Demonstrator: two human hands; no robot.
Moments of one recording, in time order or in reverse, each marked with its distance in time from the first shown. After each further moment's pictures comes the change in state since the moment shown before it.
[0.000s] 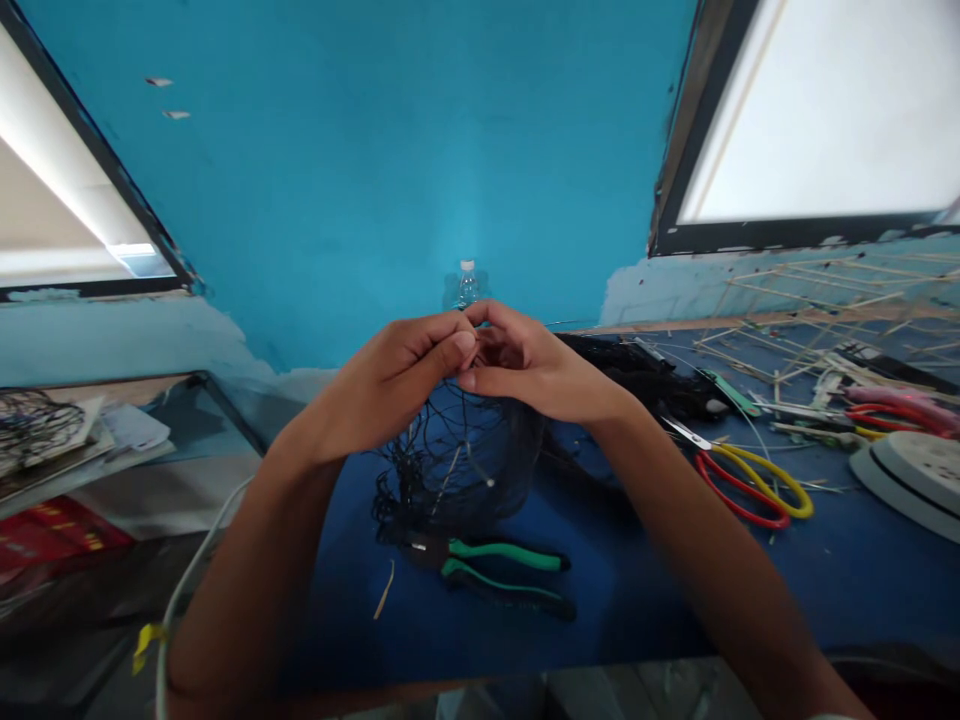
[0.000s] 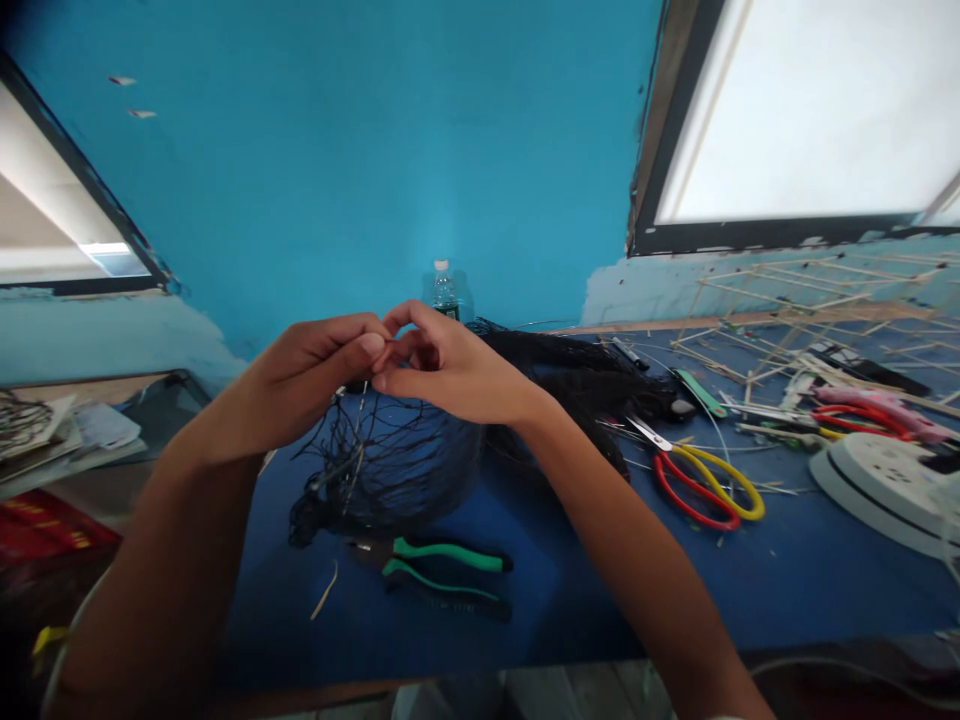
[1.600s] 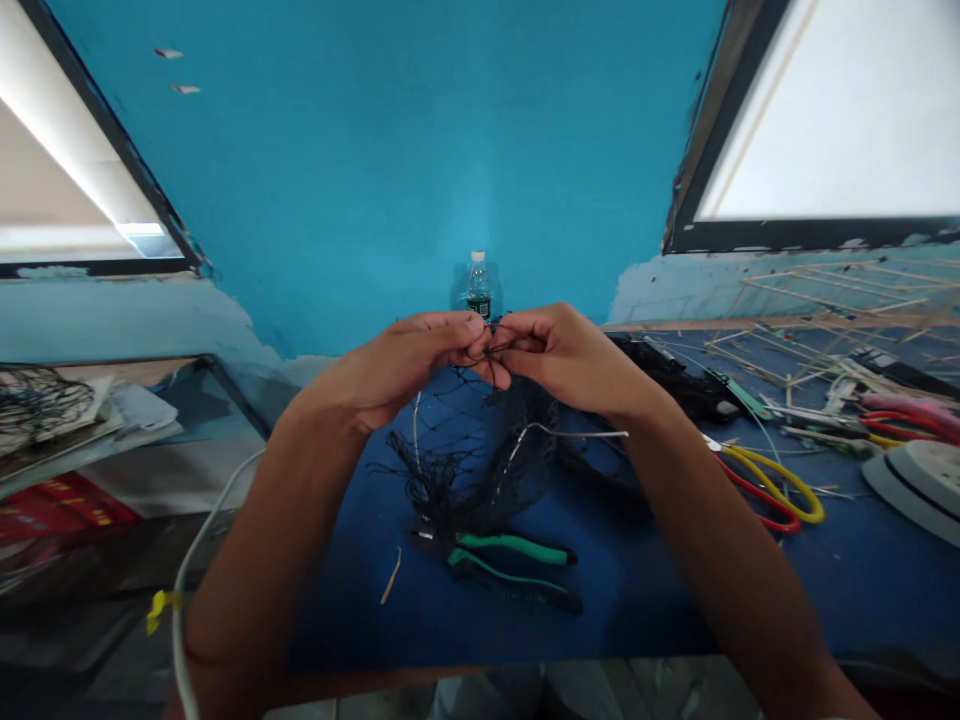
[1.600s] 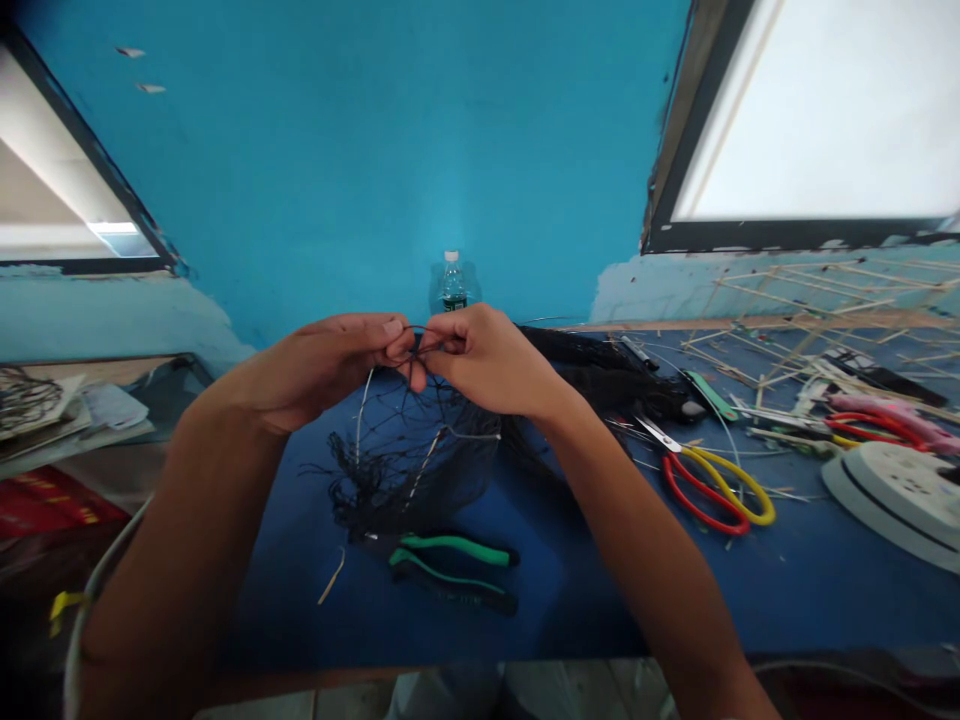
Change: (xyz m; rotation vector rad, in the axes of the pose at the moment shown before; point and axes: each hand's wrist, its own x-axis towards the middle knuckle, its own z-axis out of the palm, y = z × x) left_hand 0.009 -0.021 0.001 -0.604 -0.144 -0.242; right_hand -0.004 -0.003 -0.006 -0.341 0.110 0.049
